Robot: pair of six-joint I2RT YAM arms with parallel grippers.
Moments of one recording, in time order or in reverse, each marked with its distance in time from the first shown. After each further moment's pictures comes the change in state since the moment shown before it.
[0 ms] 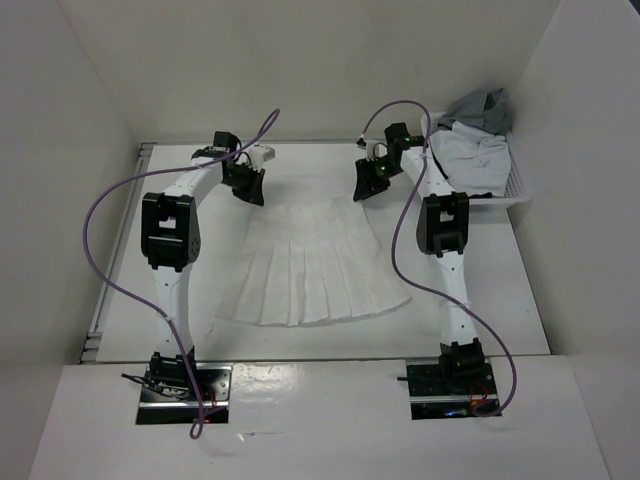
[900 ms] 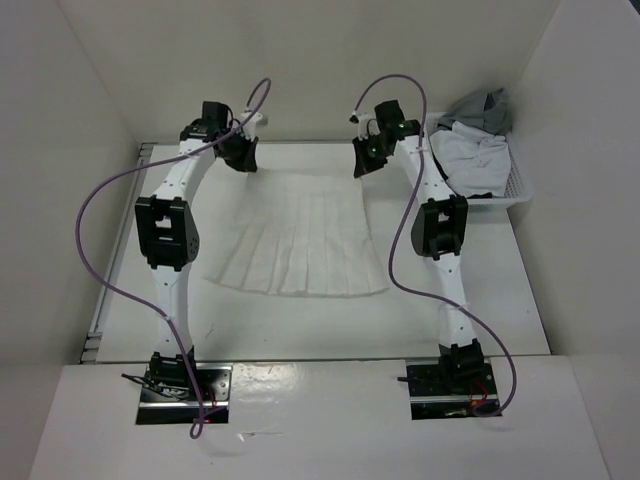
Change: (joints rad) left arm 0.012 0.005 0.228 -0.056 -0.077 0.001; right arm 0.064 -0.029 0.163 -0.007 0.227 0.055
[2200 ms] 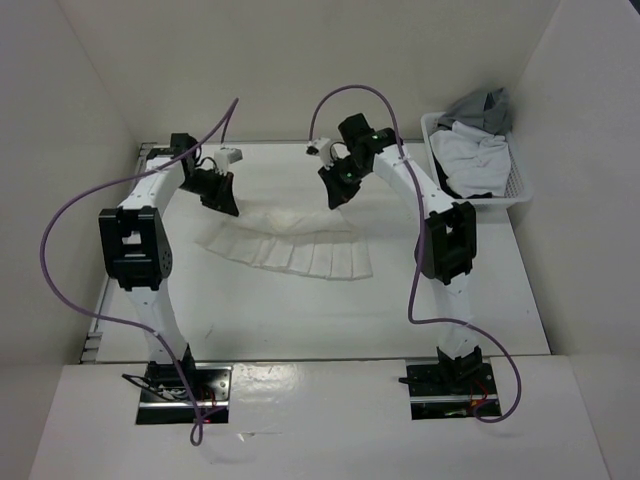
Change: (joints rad) left arm 0.142 -0.267 -0.406 -0.216 0.237 0.096; right arm 0.227 -0.448 -0.496 -0.050 -0.036 -0.232
